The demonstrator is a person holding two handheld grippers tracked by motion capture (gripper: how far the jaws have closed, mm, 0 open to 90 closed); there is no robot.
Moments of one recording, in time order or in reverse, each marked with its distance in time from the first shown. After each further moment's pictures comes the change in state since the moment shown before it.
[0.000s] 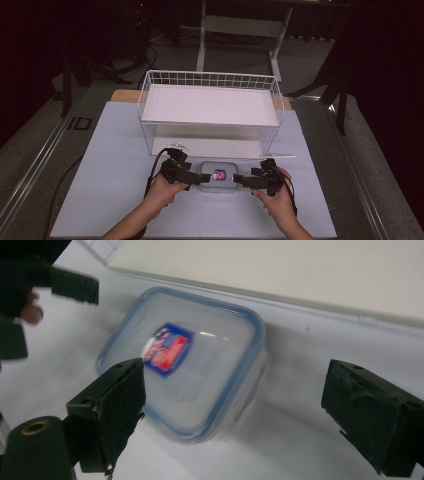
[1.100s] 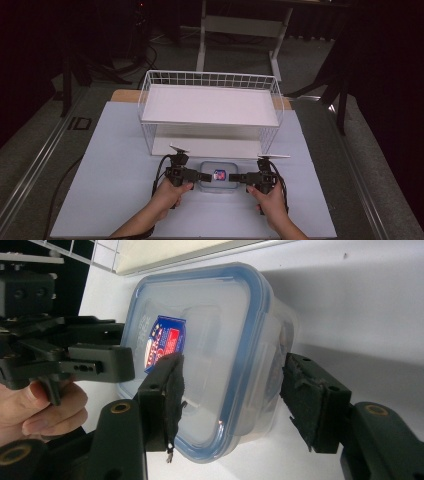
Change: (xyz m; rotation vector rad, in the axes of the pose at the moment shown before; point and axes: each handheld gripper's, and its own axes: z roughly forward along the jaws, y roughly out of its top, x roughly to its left) left arm 0.023 -0.011 0.030 0.088 -0.098 -0.278; right arm -0.019 -0.005 0.028 0.131 0.179 0.333
